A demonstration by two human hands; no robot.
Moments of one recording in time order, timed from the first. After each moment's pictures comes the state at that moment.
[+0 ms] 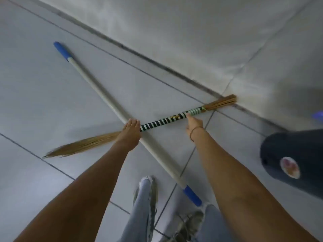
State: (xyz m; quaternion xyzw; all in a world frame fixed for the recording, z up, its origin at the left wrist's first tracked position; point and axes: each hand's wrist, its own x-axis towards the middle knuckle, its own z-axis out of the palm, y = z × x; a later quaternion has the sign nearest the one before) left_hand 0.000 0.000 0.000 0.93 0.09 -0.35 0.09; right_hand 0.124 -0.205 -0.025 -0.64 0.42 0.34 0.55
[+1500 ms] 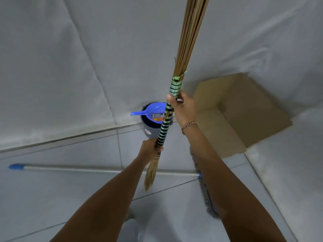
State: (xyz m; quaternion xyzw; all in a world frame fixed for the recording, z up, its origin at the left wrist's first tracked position) left_hand -0.252 -0.403 0.602 0.88 -0.18 -0.27 0.36; right_hand -0.256 -0.536 0.747 -0.77 0.22 -0.21 0.56
